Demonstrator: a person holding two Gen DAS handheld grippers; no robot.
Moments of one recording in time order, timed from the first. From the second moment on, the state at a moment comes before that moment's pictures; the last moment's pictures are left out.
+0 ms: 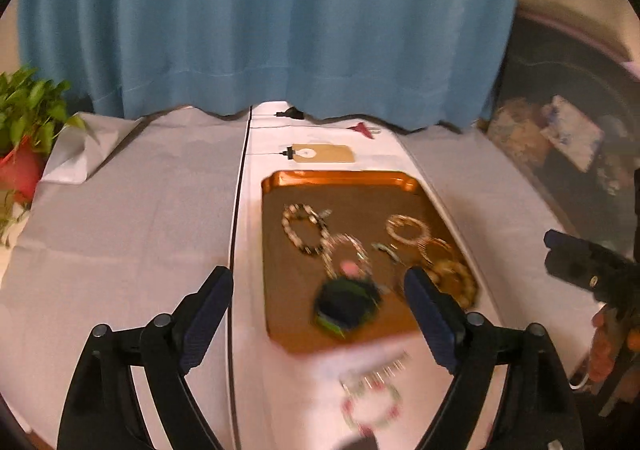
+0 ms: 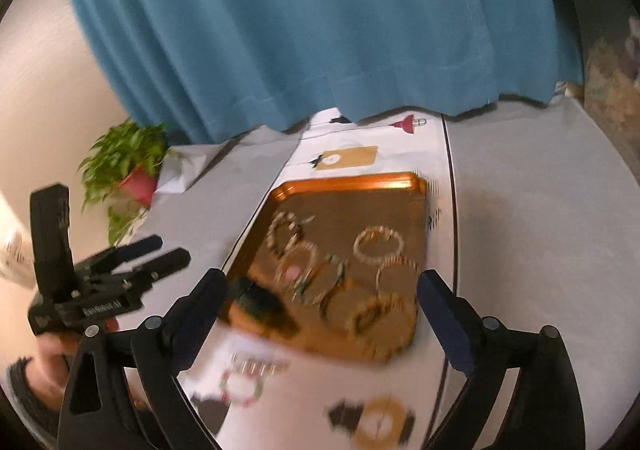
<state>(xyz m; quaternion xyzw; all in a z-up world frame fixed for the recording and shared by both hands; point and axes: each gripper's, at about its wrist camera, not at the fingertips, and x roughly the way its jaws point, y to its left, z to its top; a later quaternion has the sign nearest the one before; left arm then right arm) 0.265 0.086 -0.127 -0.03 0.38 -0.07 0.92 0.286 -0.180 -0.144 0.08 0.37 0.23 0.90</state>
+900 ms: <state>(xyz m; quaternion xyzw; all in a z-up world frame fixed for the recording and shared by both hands) 0.158 0.068 -0.189 -0.03 0.40 -0.05 0.91 0.118 -0.205 -0.236 0.05 0.29 0.24 0.93</state>
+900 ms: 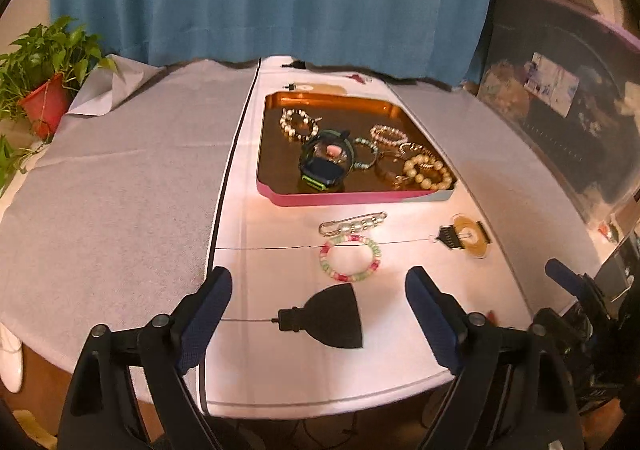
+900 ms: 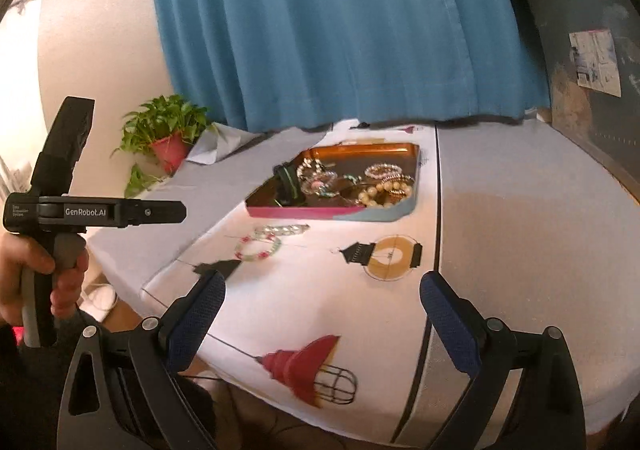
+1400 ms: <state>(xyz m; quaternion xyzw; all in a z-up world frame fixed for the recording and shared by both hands) 0.208 0.047 -0.247 0.00 0.44 -0.06 0.89 0.166 -0.215 -0.254 0.13 0.33 0.22 0.91</state>
